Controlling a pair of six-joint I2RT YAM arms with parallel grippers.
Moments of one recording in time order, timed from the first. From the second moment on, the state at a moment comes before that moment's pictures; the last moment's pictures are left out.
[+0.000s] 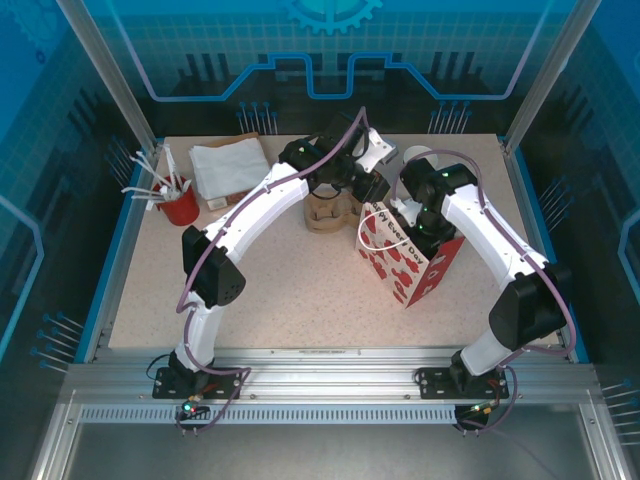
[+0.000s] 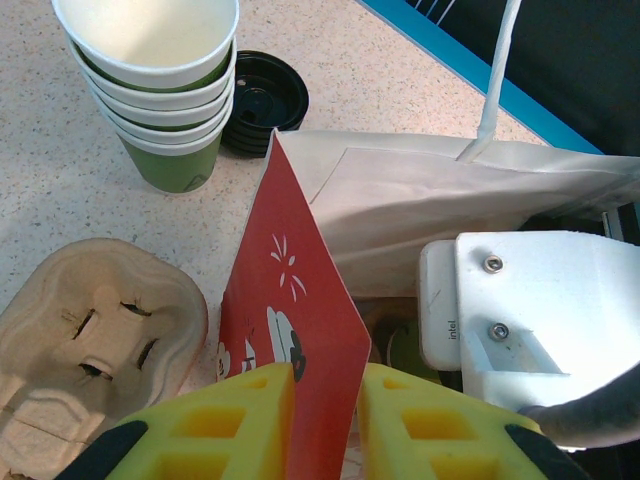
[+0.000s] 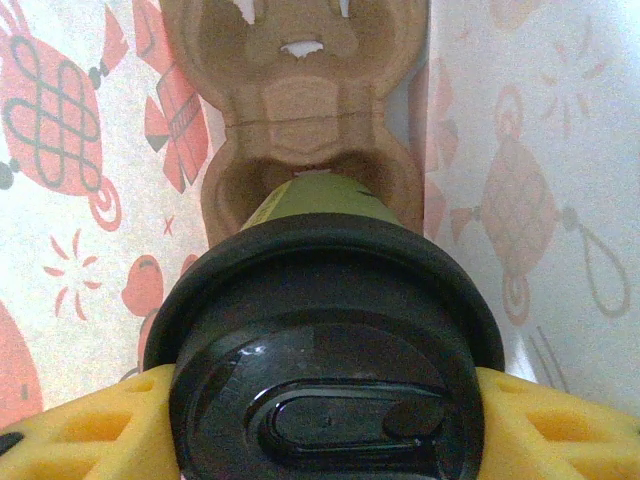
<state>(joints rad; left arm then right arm) -0.67 2.11 2.25 -0.93 0.39 -0.01 0.35 1.58 1.48 -1.44 0.03 -0.14</state>
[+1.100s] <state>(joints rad) -0.67 2.11 2.25 -0.93 0.39 -0.01 0.35 1.62 1.45 -1.41 0.03 -0.14</state>
